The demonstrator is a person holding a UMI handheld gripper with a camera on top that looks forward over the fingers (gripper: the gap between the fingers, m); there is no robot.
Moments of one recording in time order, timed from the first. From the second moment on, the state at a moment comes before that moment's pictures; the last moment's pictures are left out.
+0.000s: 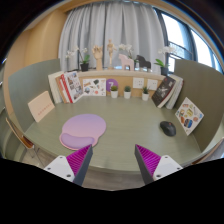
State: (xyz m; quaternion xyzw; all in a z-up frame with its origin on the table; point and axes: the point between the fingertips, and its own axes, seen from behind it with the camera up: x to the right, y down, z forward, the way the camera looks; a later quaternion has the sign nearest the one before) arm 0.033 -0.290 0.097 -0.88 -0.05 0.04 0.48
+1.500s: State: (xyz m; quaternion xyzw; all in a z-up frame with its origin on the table) arm 0.322 -0.072 -0.016 -0.93 0.02 -0.01 0.38
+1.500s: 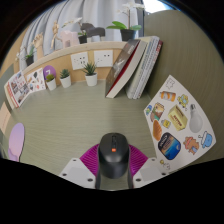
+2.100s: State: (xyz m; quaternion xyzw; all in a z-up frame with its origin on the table) arm 0.128 -0.048 0.259 -0.84 0.03 -0.06 0.54
